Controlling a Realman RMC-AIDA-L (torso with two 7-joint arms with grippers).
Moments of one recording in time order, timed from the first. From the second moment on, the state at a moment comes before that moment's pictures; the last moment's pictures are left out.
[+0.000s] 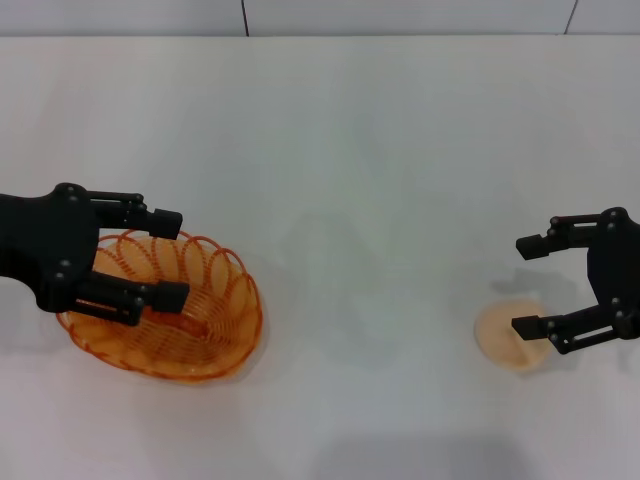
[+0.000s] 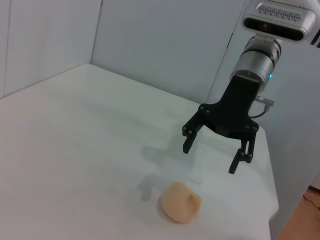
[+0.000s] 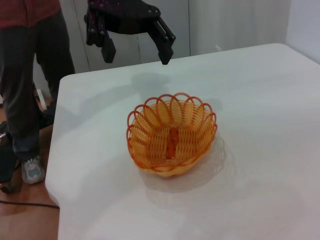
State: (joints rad) left arm -0.42 -1.94 0.84 1.12 1.92 2.00 -1.77; right arm 0.28 2.01 -1.15 -1.40 -1.93 -1.70 1.70
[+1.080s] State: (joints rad) left arm -0.42 -1.92 0.78 1.12 1.97 1.99 -1.79; right arm 0.29 2.01 -1.15 -1.40 -1.92 -1.68 1.69
